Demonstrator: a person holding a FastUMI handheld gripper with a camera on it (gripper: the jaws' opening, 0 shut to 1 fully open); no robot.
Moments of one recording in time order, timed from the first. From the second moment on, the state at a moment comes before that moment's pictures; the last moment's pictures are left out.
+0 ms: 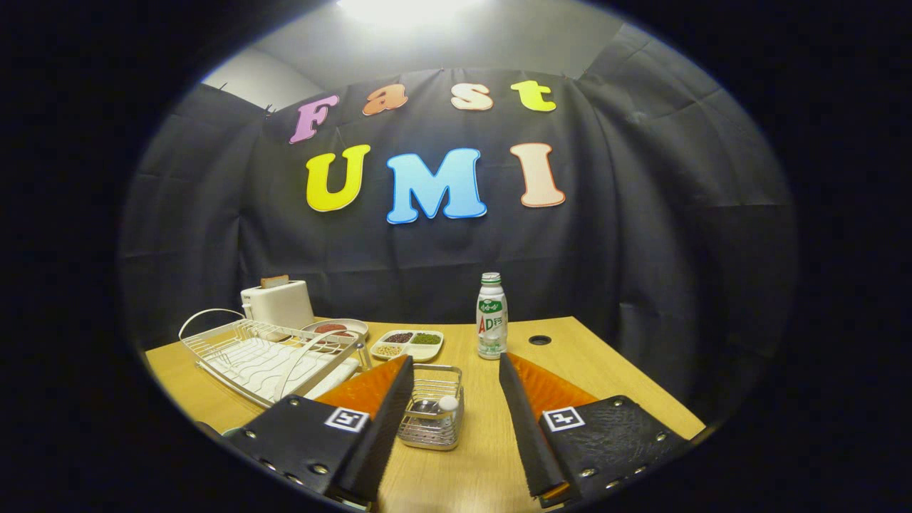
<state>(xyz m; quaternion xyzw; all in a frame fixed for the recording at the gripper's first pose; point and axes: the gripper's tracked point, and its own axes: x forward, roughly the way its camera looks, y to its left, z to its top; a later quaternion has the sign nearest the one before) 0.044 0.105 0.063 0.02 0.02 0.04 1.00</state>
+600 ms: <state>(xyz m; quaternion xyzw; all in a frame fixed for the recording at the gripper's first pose) 0.055 0.127 0.045 -0.01 0.03 0.07 1.00</state>
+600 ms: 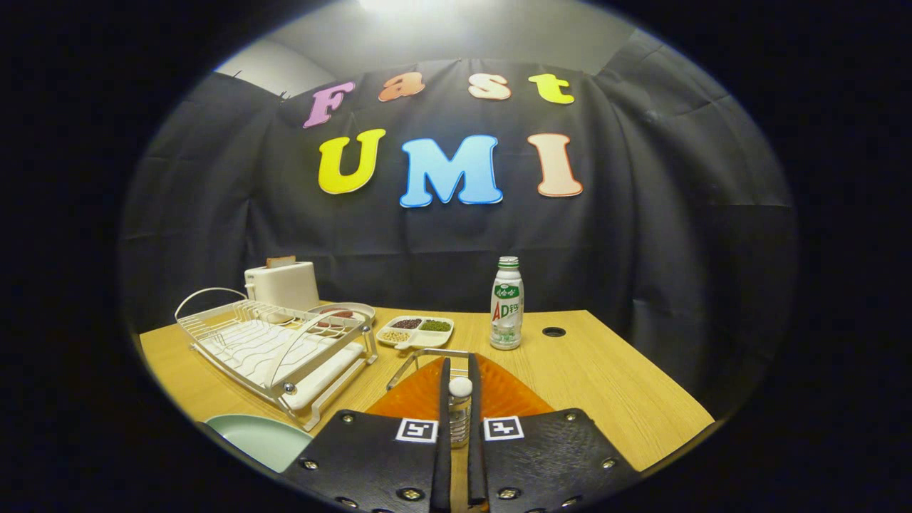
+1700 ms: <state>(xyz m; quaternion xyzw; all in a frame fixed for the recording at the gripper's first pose) 0.017 0.127 0.151 -0.01 0.08 0.08 0.99</state>
